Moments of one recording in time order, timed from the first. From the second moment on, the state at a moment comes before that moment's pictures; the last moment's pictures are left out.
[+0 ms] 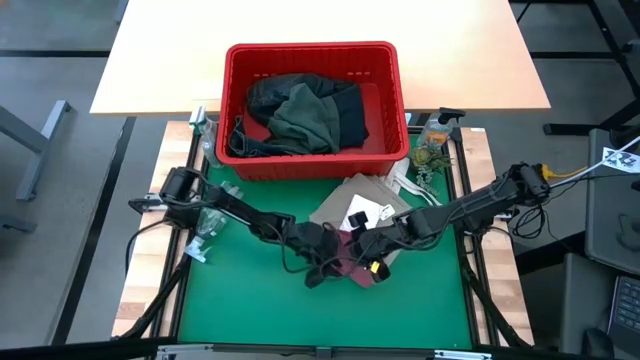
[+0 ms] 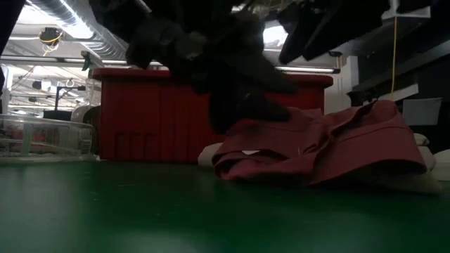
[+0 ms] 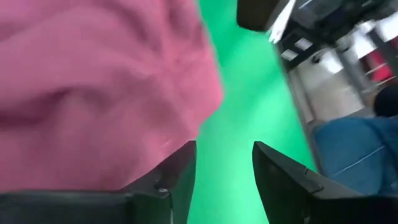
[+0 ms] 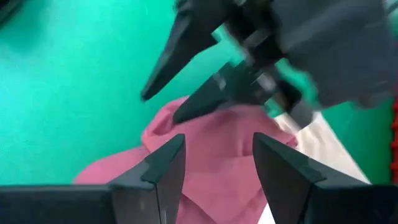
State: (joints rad) left arm -0.20 1.94 1.05 0.35 0.20 -0.51; right arm 0.29 1.55 1.12 -0.46 0.12 -0.19
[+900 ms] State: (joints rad) left arm -0.29 1.95 1.04 0.09 -0.14 -0.49; right arm 0.22 1.74 1.12 -0.67 0.09 -0.17
